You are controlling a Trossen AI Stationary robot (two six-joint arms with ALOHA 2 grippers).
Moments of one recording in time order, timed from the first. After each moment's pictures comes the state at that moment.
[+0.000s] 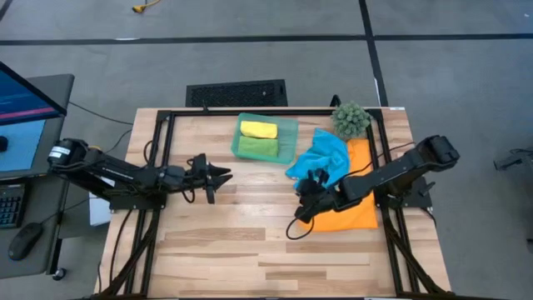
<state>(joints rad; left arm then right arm) -0.13 0.98 0.19 0.66 -0.42 -0.40 0.33 1.53 0.88 -0.40 0.53 0.58</state>
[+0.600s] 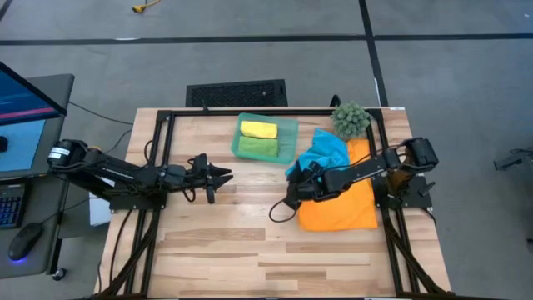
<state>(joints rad) -0.11 0.98 0.19 0.64 -0.37 -0.40 0.18 1.72 0.95 -0.40 0.53 0.60</state>
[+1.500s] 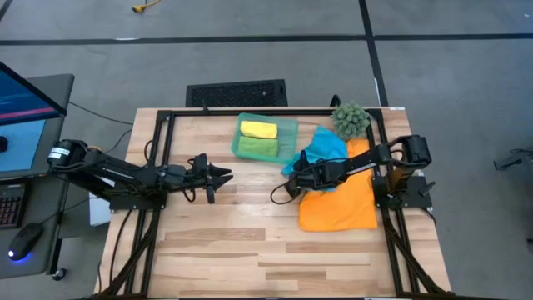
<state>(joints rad) -0.11 0.98 0.19 0.64 -0.37 -0.41 0.04 1.78 0.83 -0.29 0.42 0.79</state>
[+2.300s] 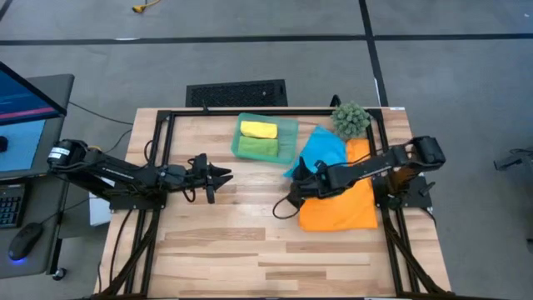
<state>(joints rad) -0.11 0.98 0.19 0.64 -0.37 -0.40 0.18 1.66 0.97 -0.53 0.47 0.71</state>
